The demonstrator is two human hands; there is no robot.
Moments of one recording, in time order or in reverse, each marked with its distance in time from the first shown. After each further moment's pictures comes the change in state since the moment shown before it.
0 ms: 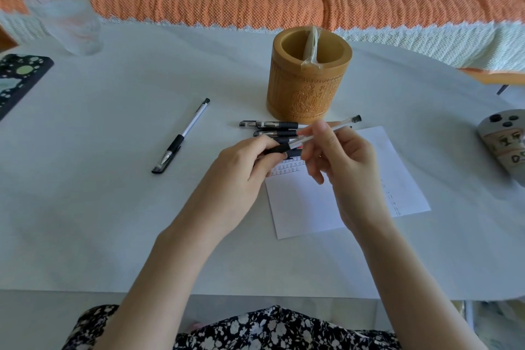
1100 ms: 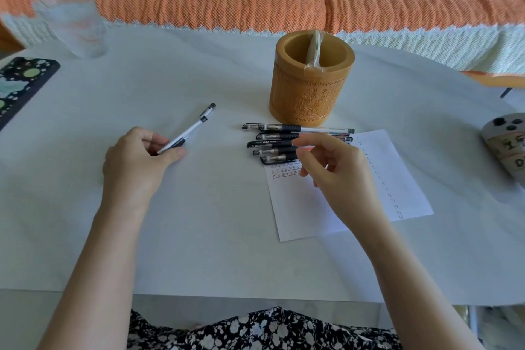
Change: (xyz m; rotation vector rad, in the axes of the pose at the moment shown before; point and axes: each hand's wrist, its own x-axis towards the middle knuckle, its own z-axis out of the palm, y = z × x) left_hand 0.004 -0.077 -0.065 0.080 0.495 -0.557; right_hand 0.002 0.011 -0.006 -0.608 -0.050 -0.108
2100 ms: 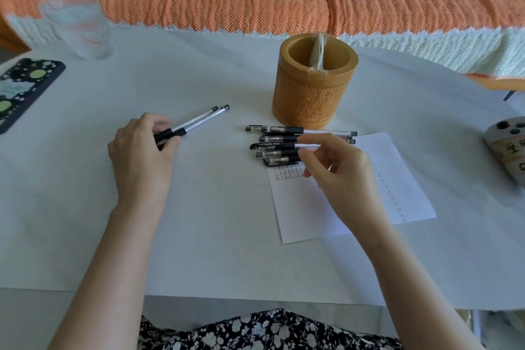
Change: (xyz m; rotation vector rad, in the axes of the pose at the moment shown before) left_hand 0.013 -0.007 0.012 0.206 0.190 0.318; right_hand 0.004 0.008 0.002 0.018 0.016 -0.037
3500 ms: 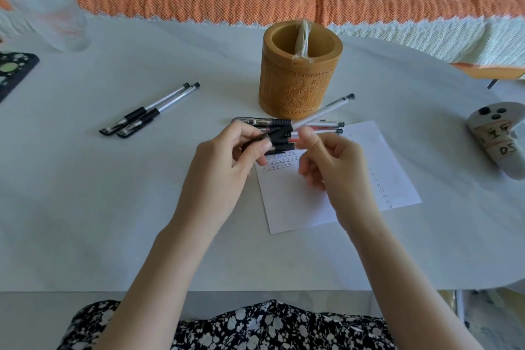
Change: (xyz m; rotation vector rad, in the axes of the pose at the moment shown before) left_hand -0.063 0.089 0.004 -0.538 -0.420 0.172; right_hand -0.010 -0.015 -0.005 0.333 0.084 0.235
